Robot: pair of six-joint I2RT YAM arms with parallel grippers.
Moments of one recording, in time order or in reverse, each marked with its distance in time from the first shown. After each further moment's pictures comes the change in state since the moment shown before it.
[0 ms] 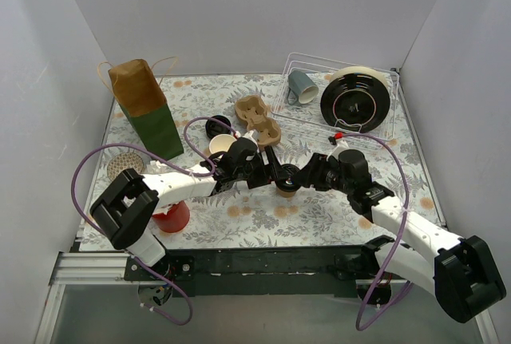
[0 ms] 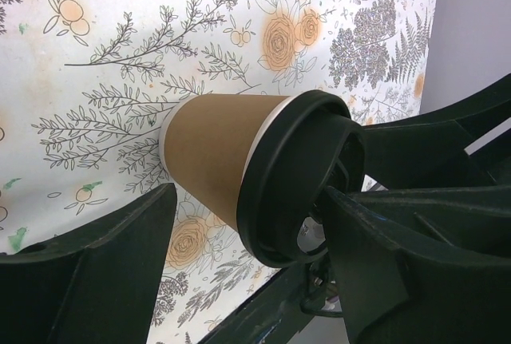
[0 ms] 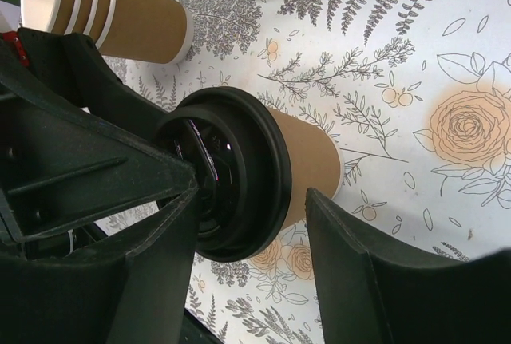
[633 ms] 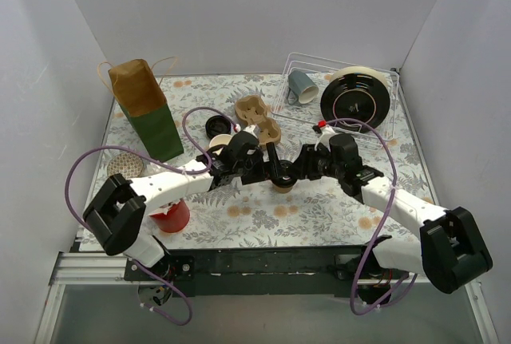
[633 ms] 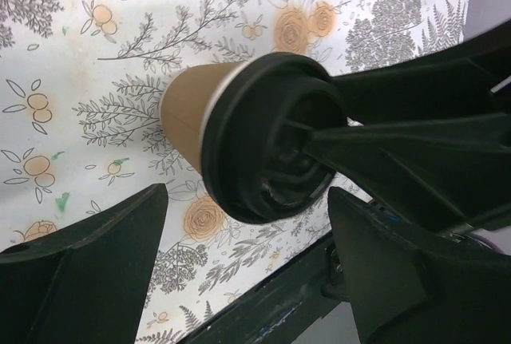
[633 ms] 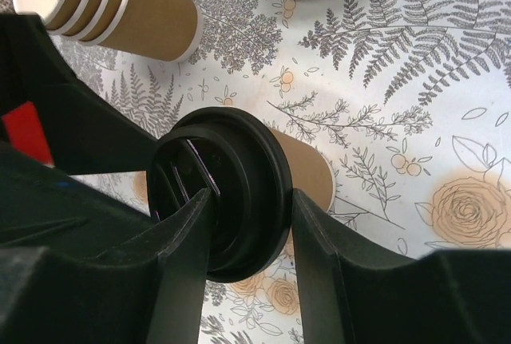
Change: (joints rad) left arm -0.005 -0.055 0.071 -0.183 -0.048 0.074; right arm 0.002 0.197 0.143 0.018 -0.063 -0.184
